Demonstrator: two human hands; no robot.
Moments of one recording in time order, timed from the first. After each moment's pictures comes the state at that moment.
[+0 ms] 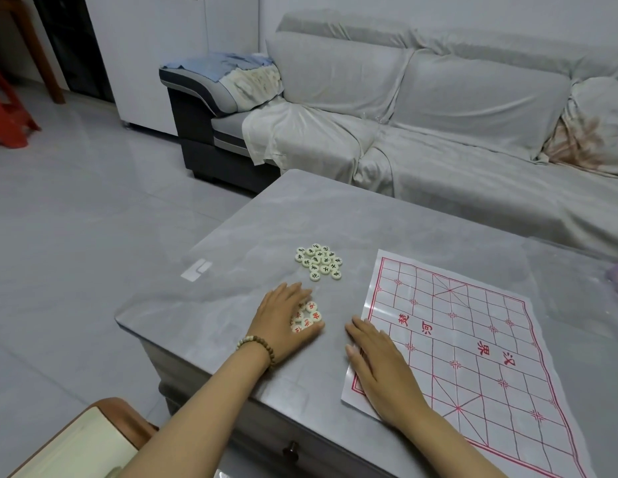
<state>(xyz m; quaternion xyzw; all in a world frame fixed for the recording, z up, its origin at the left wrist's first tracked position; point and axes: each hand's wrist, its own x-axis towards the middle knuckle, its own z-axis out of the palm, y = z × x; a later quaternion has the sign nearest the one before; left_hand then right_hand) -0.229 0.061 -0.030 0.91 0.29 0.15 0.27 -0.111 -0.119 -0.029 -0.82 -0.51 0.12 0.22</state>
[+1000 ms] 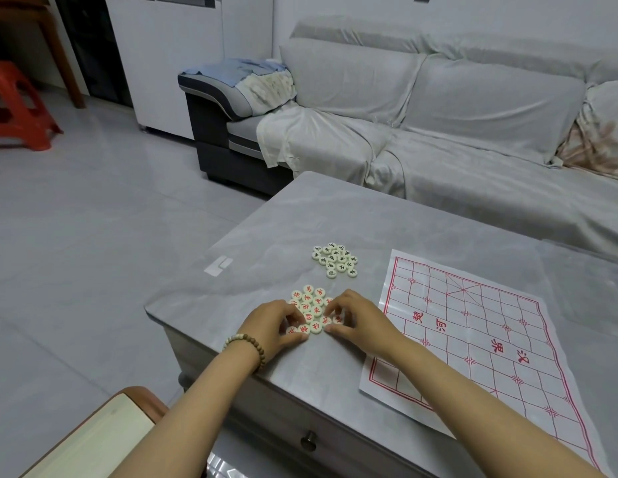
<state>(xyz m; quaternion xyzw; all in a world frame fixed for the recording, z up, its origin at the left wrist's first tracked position) -0.278 0.067 -0.012 0.91 0.30 0.11 0.28 -0.101 -0.042 -0.008 -0.76 -0.59 0.17 0.22</state>
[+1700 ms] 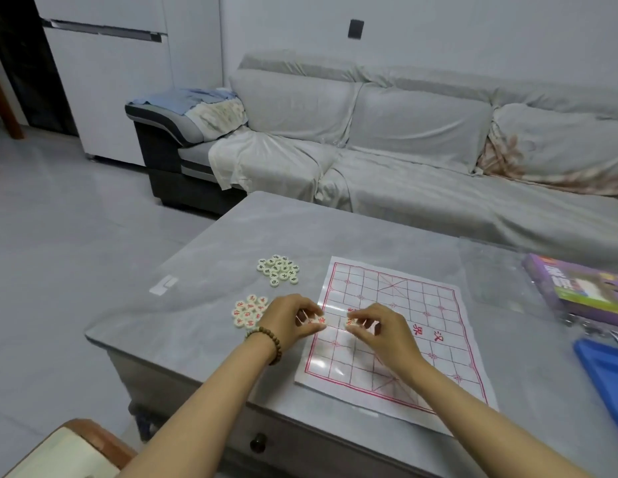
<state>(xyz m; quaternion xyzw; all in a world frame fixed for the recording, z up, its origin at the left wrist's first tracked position) -0.195 -0.012 0.030 0.90 0.20 0.16 0.35 -0.059 -0.169 0.021 -0.81 -0.43 0.09 0.39</state>
